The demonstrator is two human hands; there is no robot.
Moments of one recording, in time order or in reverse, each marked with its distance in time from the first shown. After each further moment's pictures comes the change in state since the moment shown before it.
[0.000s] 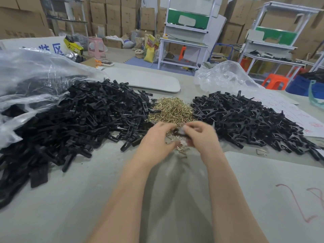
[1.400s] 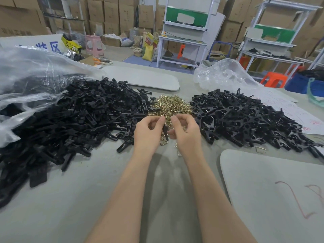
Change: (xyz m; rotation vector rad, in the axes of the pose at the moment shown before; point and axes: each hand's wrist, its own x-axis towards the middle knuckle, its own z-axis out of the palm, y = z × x) left_hand 0.009 -0.004 0.005 -0.635 0.375 -0.307; right_hand -0.016 -0.003 0.045 0.139 0.087 -0.264
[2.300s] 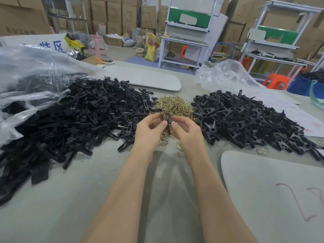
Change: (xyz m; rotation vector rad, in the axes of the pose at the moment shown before) left_hand 0.002 -0.001 0.000 -0.282 -0.085 -0.124; right_hand 0.004 0.003 -0.004 0.154 -0.127 0.111
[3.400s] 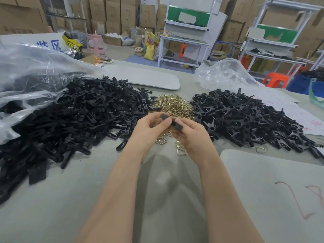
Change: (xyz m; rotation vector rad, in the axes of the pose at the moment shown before) left_hand -0.003 0.009 -0.007 -0.046 -0.208 -0.018; right_hand 0.000 -0.016 -0.011 0.256 -0.091 0.236
